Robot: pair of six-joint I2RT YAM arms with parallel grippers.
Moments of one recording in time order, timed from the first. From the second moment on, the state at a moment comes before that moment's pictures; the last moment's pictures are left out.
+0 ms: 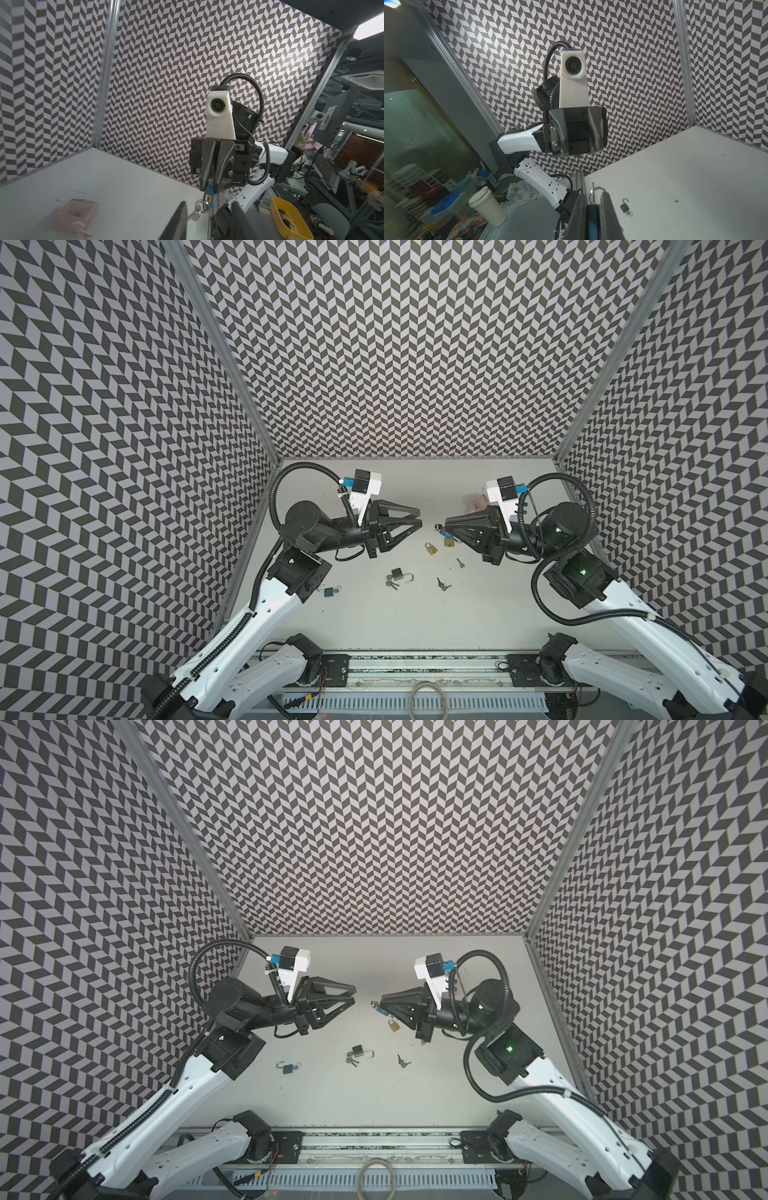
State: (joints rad) left arm -0.58 0.95 0.92 0.30 0.87 -0.57; right arm 0.65 0.93 0.94 0.14 -0.73 0.47
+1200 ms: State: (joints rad) left arm -0.52 0.94 0.88 0.06 0.51 -0.48; right arm 0.65 0.85 0.87 0.06 -0.39 0.51
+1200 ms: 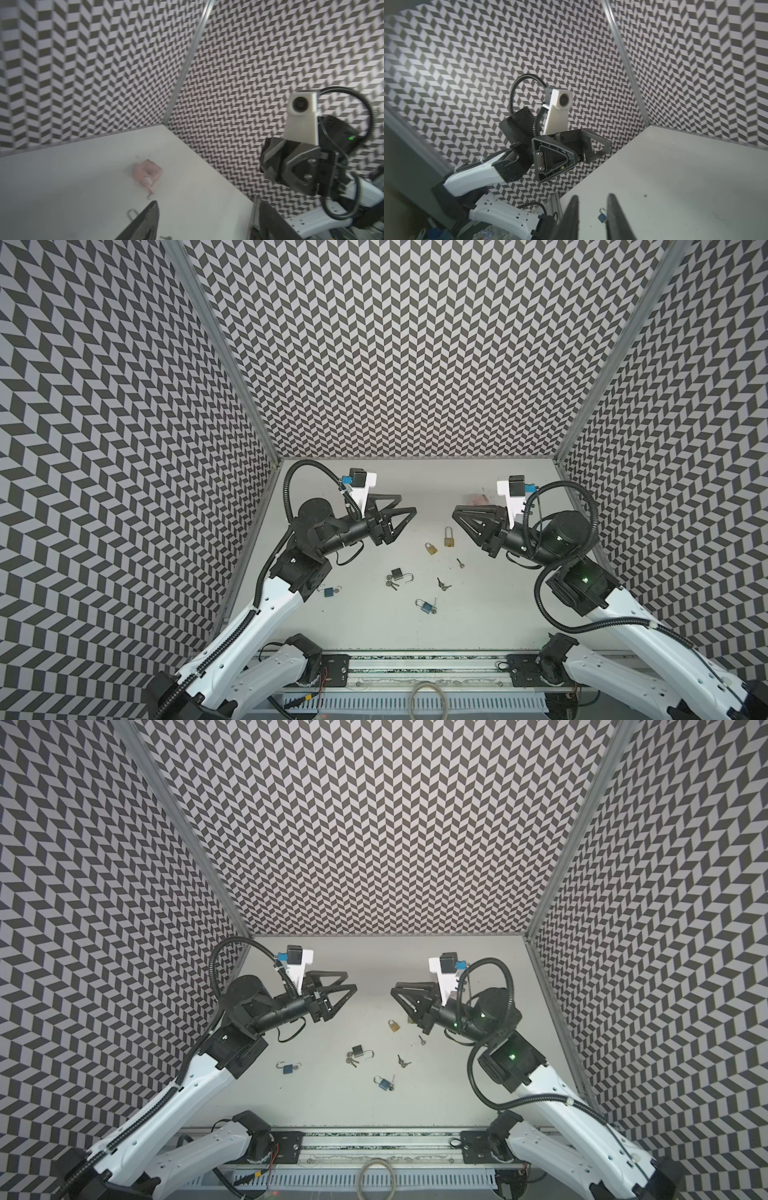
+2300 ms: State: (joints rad) left arm -0.32 0.70 0.40 -0.23 0.28 -0.74; right arm 1.07 1.63 0.94 -0.55 -0.05 0.11
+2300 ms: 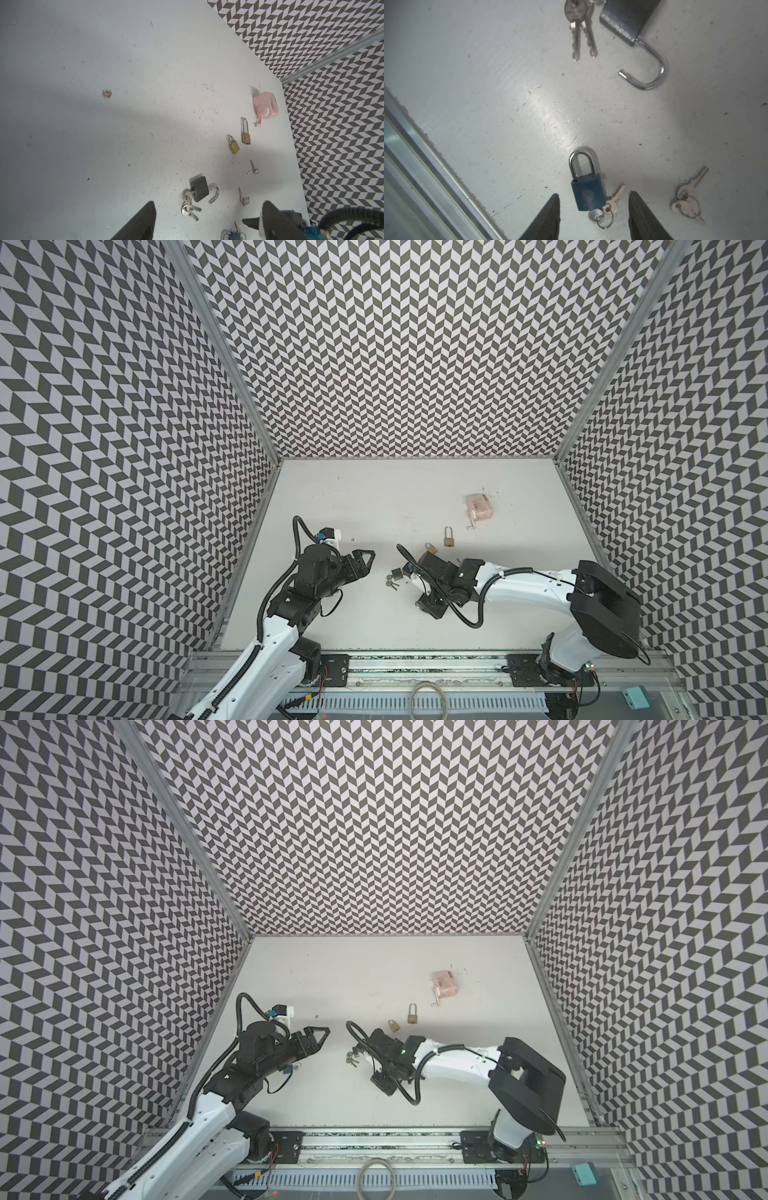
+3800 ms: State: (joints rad) left arm -0.25 0.68 0.37 -0.14 0.54 -0.74; right arm 1.10 1.57 0.98 -0.60 0.04 0.08
